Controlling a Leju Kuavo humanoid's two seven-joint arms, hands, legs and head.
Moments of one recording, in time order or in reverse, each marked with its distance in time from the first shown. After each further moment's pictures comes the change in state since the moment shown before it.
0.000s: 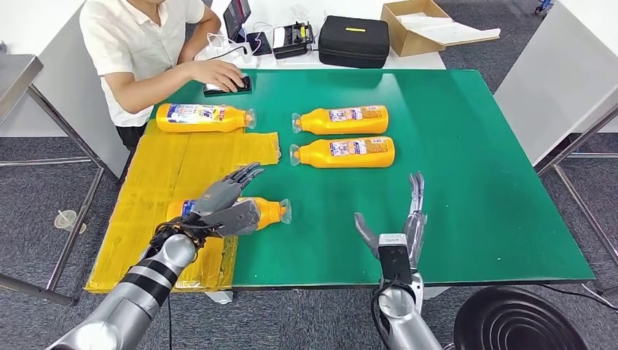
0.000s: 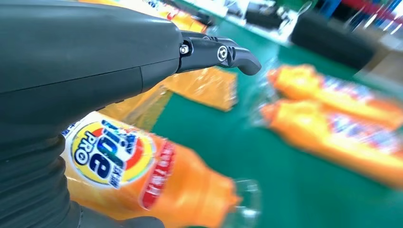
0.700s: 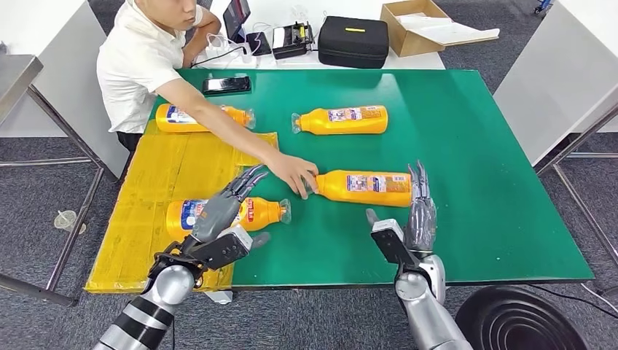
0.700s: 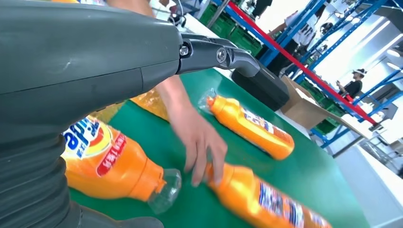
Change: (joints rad) left arm 0.218 0.044 -0.063 -0.389 0.160 0.056 -0.029; right arm -0.119 -0.070 -0.142 0.190 0.375 0.105 0.105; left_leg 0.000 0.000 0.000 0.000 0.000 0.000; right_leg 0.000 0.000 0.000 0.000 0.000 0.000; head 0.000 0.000
